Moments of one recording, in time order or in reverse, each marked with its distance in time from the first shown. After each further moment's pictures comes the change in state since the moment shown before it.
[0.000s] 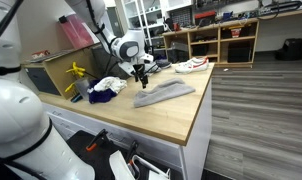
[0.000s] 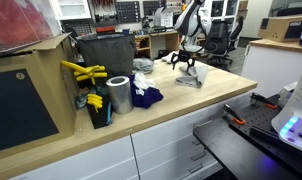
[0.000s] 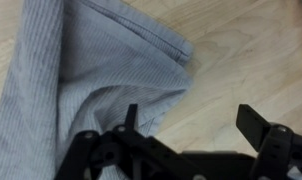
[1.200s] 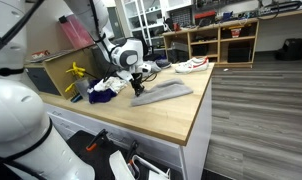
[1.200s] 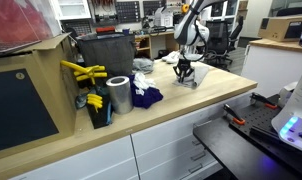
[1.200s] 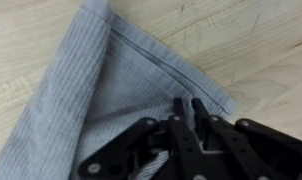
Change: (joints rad) arm 0.026 0.079 0.003 -0.007 -0.042 -0.023 0.000
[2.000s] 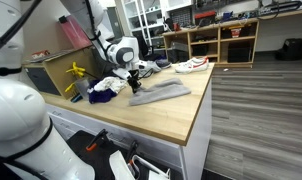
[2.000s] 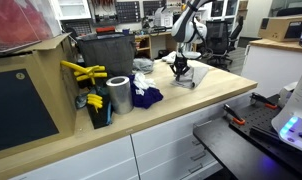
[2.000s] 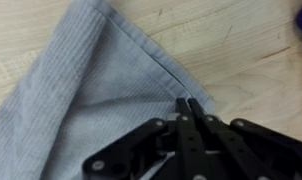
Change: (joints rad) arm 0.035 -0.035 0.008 -0.001 -0.009 0.001 -0.042
